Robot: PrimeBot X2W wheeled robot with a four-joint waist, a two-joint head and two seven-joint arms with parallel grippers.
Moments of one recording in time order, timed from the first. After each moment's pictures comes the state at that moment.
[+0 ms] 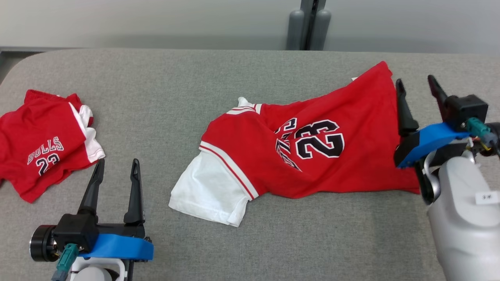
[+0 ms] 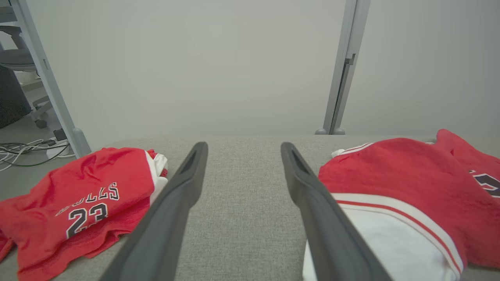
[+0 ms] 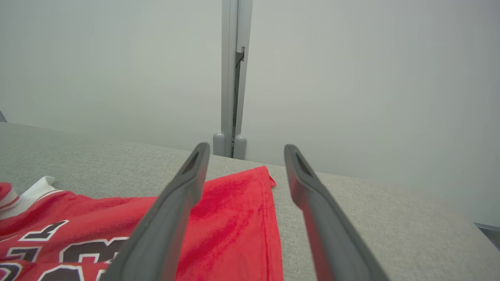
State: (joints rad) left arm -0.09 0.09 0.01 0.16 -0.10 -0.13 -0.26; right arm -0.70 -0.14 -0.09 0.76 -0.04 0.13 -0.26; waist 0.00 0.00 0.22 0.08
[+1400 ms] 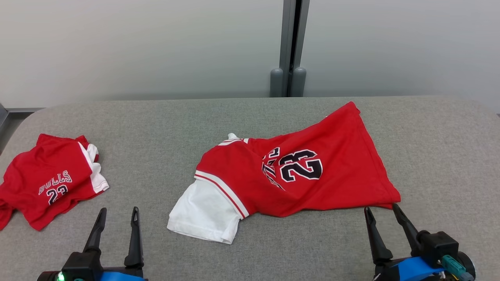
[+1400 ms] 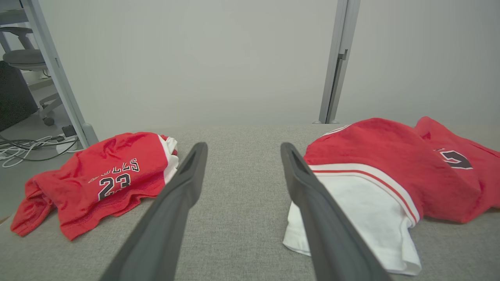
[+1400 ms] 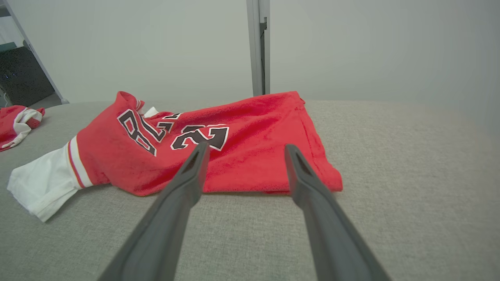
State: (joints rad) left arm 0.05 0.08 0.04 0.22 -0.06 -0.13 -0.26; right arm -0.04 -0.05 0.03 0.33 0.11 0.13 -0.26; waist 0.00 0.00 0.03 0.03
